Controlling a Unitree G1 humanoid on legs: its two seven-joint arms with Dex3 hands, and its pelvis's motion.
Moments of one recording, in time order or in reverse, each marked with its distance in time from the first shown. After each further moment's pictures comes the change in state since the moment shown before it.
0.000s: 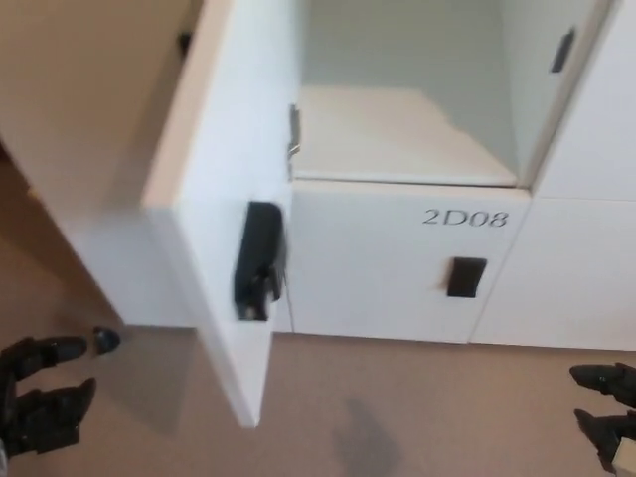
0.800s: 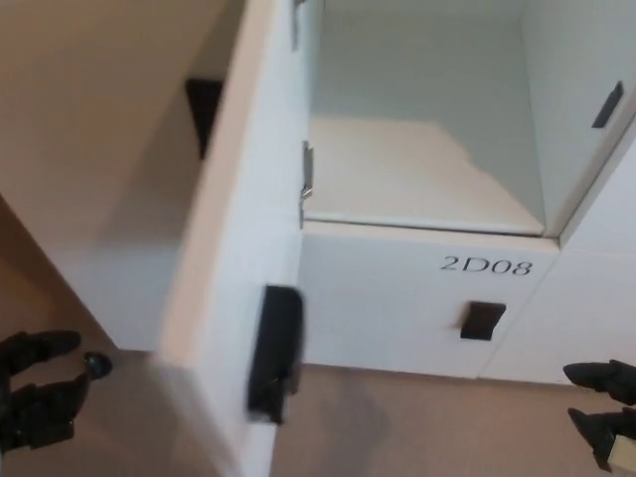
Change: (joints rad) left_arm -0.011 0.009 0.003 0.008 0.000 0.000 0.000; right_arm -0.015 0.003 0.004 0.009 -0.002 0.000 -0.001
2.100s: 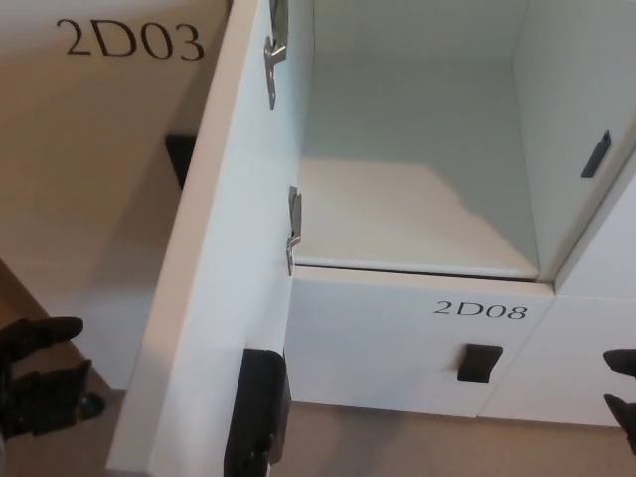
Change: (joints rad) left_arm -0.023 0.003 0.003 -0.005 0.002 -0.001 0.000; right_arm 0.048 -0.031 -0.066 -0.190 0.002 0.181 -0.004
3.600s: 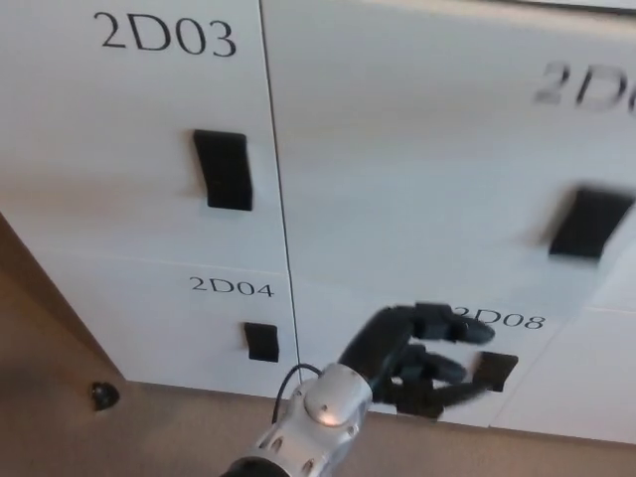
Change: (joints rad) left_arm -0.173 -0.604 -0.581 -0.092 0.128 0.094 0.047; right_arm 0.018 0.259 -0.550 -0.883 0.098 0.046 -0.300
